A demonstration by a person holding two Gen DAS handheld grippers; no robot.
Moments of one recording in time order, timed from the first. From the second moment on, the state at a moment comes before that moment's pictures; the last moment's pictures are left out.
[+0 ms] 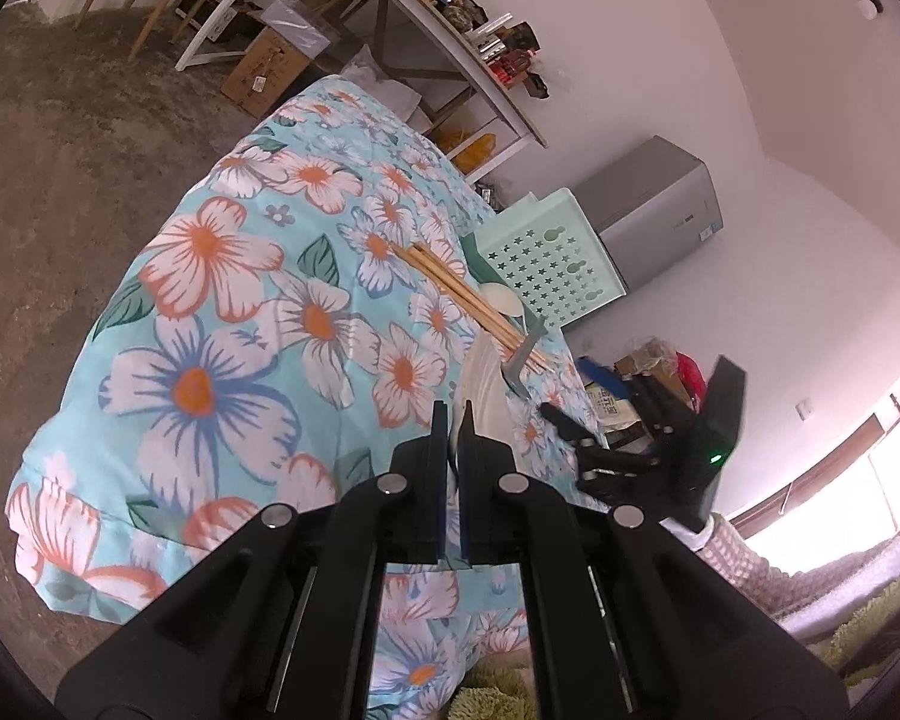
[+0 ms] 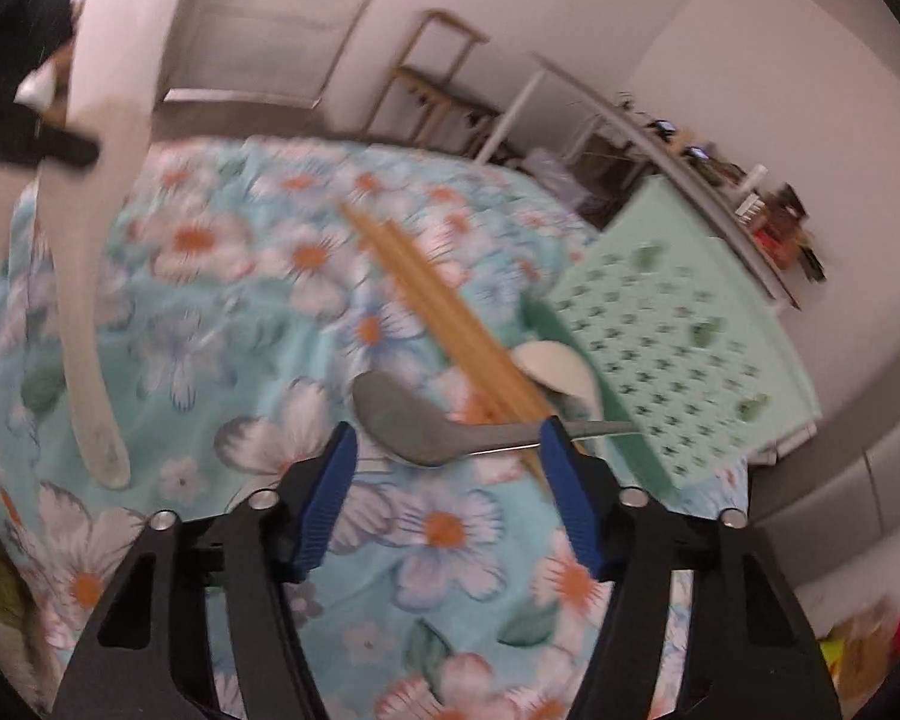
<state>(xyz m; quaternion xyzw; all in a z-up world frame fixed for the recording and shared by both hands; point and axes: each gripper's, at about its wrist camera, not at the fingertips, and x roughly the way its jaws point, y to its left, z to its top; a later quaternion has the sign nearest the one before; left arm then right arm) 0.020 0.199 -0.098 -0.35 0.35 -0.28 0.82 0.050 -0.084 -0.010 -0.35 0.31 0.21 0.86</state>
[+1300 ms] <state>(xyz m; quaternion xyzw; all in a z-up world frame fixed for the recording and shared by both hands) 0.020 0.180 -0.035 -0.31 0.29 -0.24 0.87 0.072 -0.134 0.065 -0.15 0.30 0.20 0.92</state>
